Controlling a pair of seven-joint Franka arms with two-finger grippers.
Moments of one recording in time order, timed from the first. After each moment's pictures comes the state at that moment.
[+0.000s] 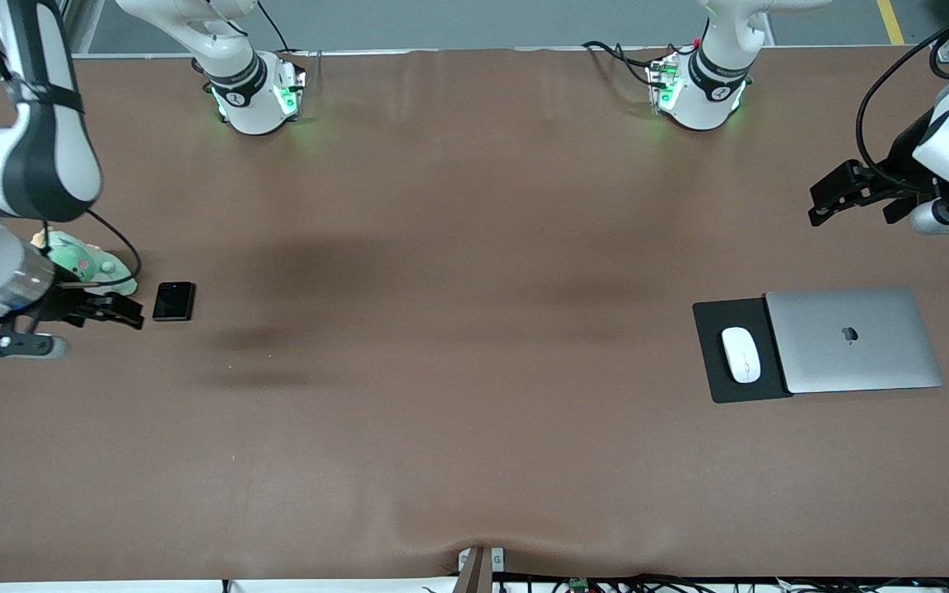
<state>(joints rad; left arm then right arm) -0.04 0.01 -0.10 -1.53 -0.02 1.56 -0.16 -0.02 0.19 -0.05 -1.71 0.00 1.93 -0.01</state>
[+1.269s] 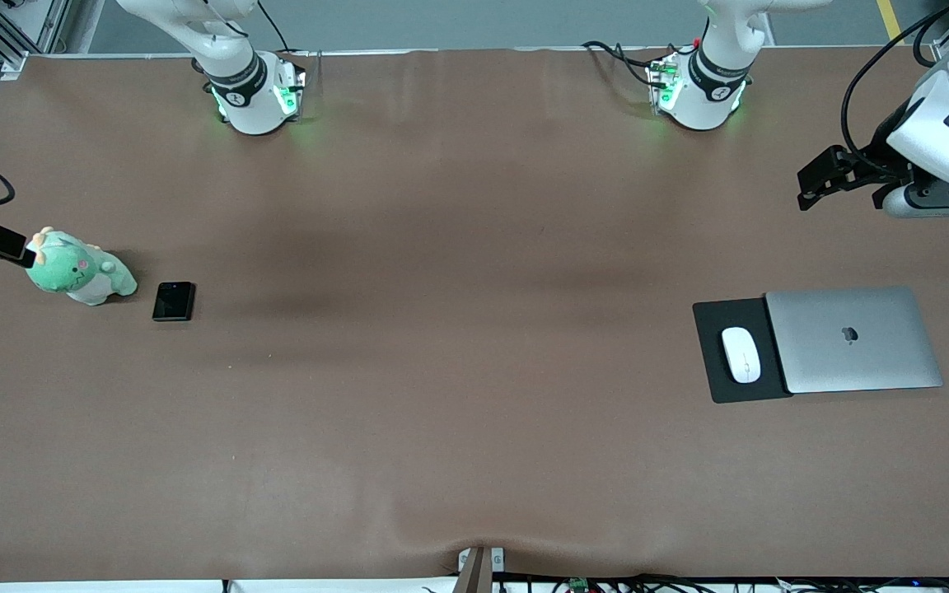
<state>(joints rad) -0.04 -0.05 -0.11 -1.61 -0.01 1.56 -0.15 -0.05 0.19 -0.05 -1.31 -0.02 1.46 -0.01</state>
